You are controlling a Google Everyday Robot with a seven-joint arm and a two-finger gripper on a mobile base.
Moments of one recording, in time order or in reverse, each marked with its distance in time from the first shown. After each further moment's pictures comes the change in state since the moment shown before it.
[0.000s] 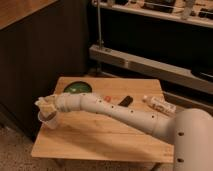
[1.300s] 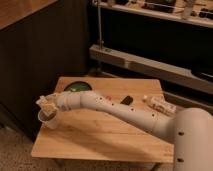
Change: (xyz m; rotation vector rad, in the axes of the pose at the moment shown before) arm 0.003 0.003 -0.007 0.018 -0.034 0.012
